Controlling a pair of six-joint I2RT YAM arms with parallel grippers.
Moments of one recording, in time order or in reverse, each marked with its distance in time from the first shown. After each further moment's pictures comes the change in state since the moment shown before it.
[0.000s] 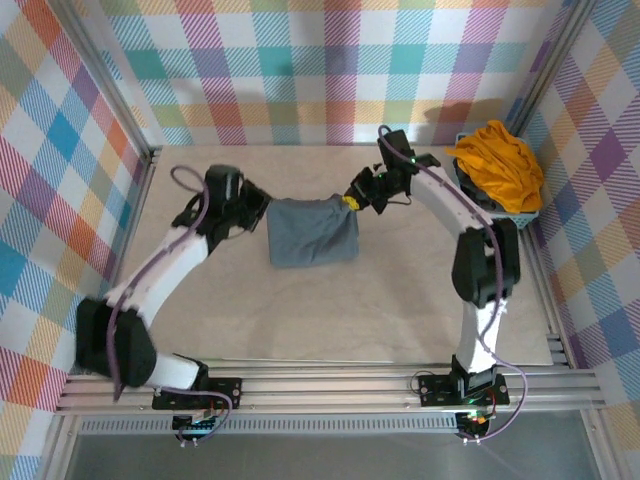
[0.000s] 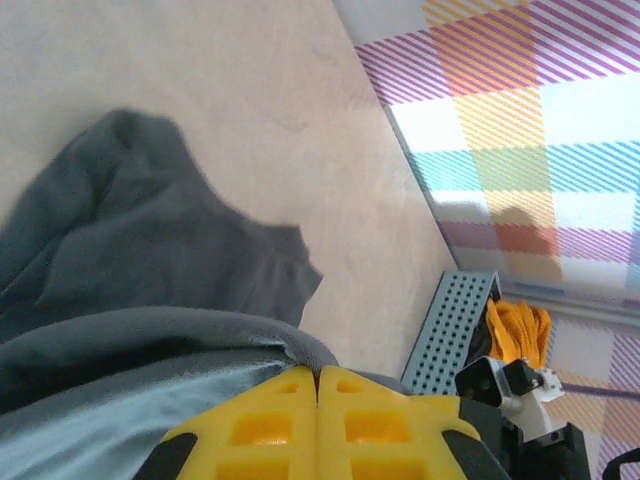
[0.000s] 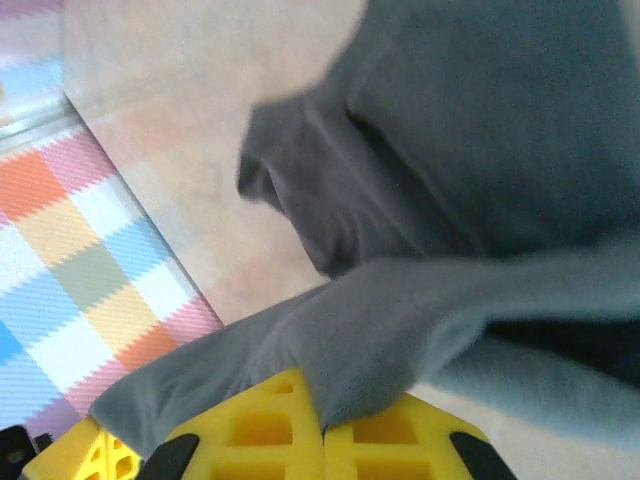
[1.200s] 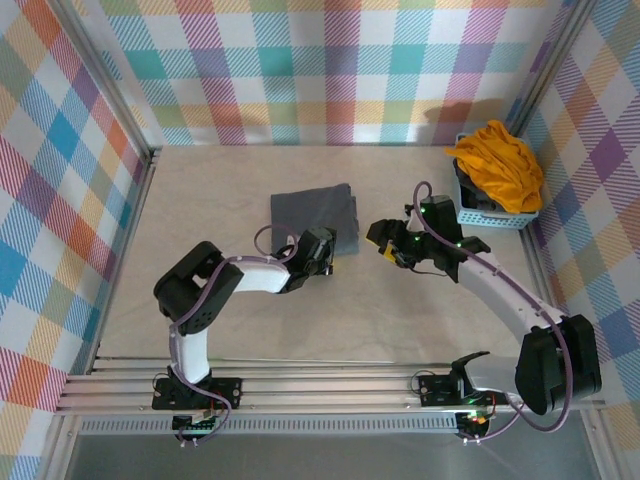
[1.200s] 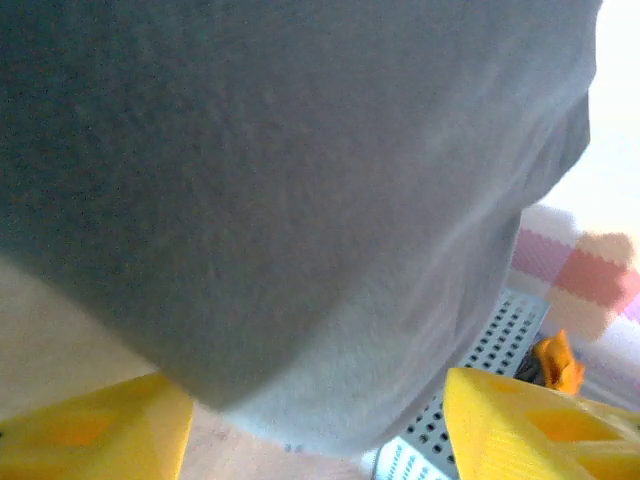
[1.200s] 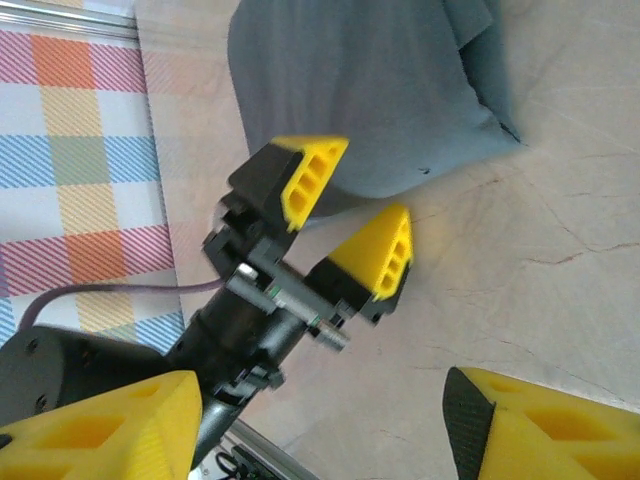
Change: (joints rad) left arm -0.487 0.267 -0.361 0.619 -0.396 -0.763; right arm 0.024 -0.887 -1.062 0.453 0.075 -0.185
